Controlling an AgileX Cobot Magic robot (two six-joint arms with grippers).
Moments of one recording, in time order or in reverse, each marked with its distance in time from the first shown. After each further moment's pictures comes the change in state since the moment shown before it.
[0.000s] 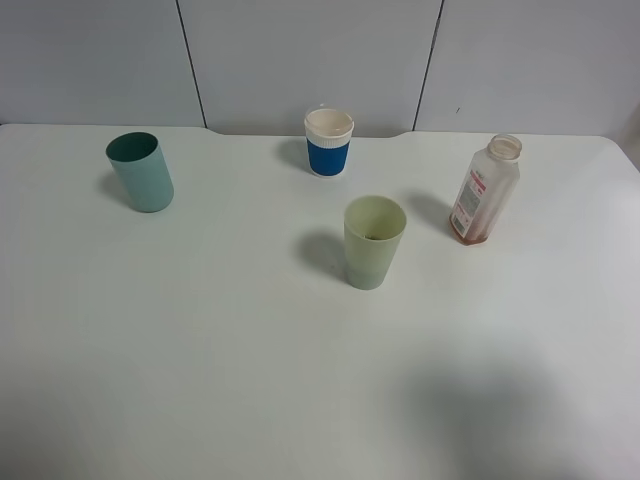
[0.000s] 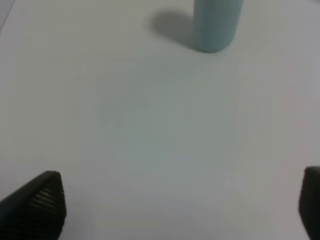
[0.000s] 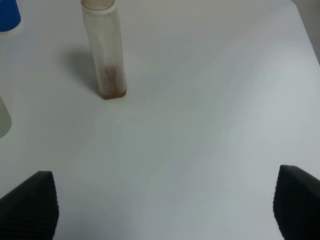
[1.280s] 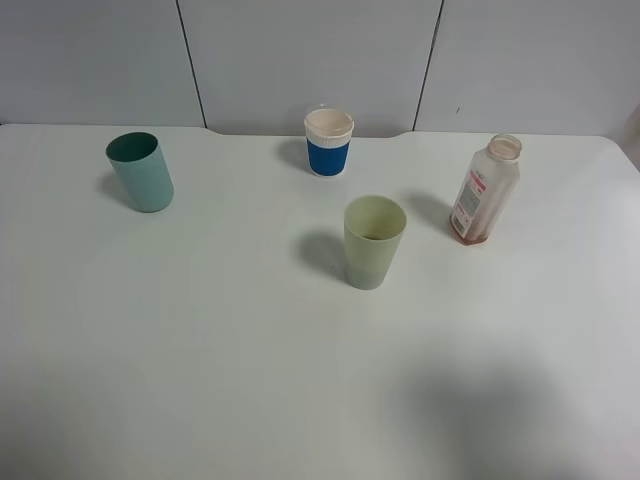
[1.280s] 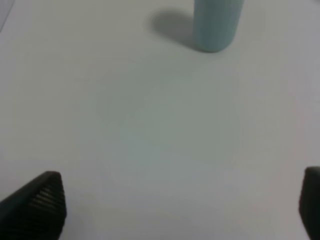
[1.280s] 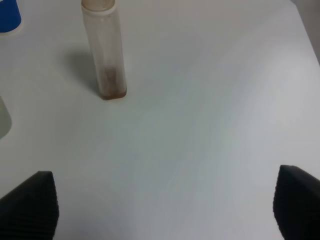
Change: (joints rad) left arm 0.000 0.000 0.000 0.000 0.001 0.000; right arm -0.001 0.008 0.000 0.001 -0.002 0.000
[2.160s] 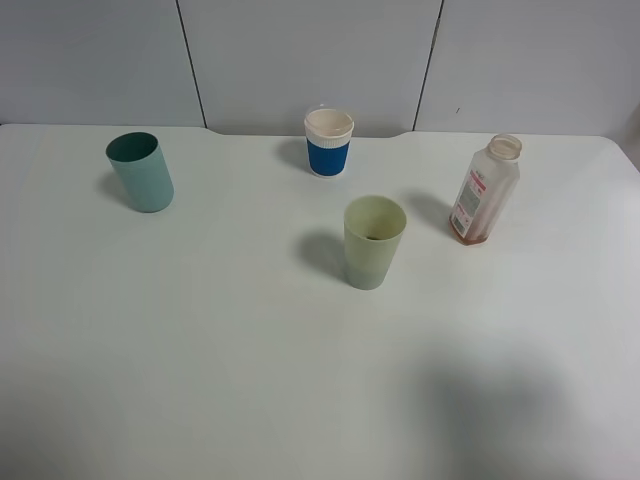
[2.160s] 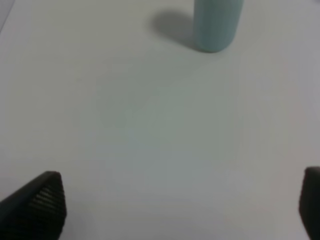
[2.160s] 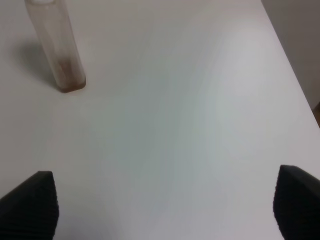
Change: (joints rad) left arm 0.000 0.000 0.000 0.000 0.000 0.000; right arm -0.151 0.051 0.000 0.000 -0.001 0.000
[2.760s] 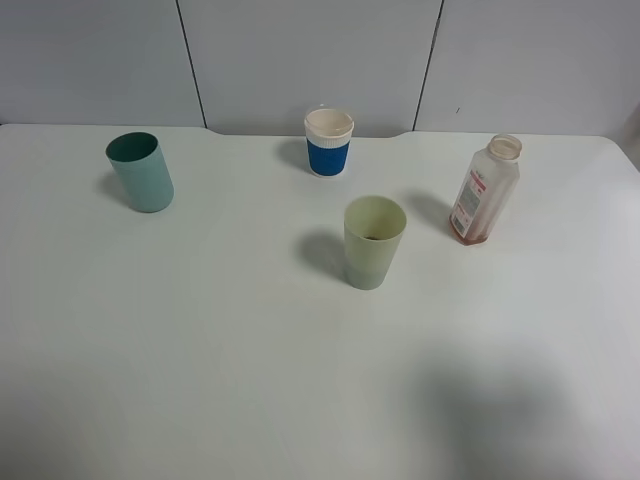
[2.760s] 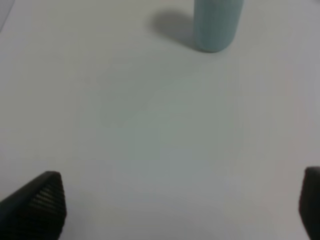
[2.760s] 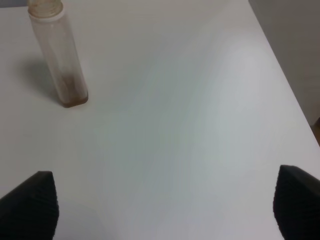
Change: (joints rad) left arm 0.000 0.000 0.000 0.000 0.000 0.000; right arm 0.000 -0.059 0.000 0.000 0.000 0.000
